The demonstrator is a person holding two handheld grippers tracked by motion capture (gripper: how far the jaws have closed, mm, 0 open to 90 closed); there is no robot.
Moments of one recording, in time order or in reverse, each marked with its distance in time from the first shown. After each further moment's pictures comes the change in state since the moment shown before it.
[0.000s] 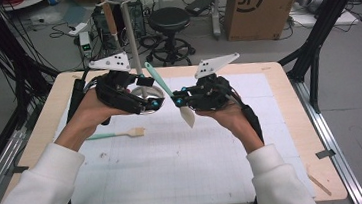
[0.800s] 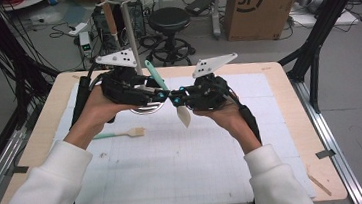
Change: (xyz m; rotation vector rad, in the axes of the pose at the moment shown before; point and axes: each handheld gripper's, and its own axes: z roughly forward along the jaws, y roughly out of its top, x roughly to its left) left arm -0.002 0.010 0.008 0.002 0.015 -0.025; right arm 0.002 0.003 0.004 -0.013 -0.006 0.004
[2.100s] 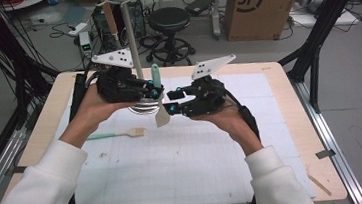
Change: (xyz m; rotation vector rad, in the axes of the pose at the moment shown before) left arm 0.007 0.000 -0.012 0.047 -0.058 0.081; right arm 0.005 -0.002 0.002 -0.036 0.121 0.047
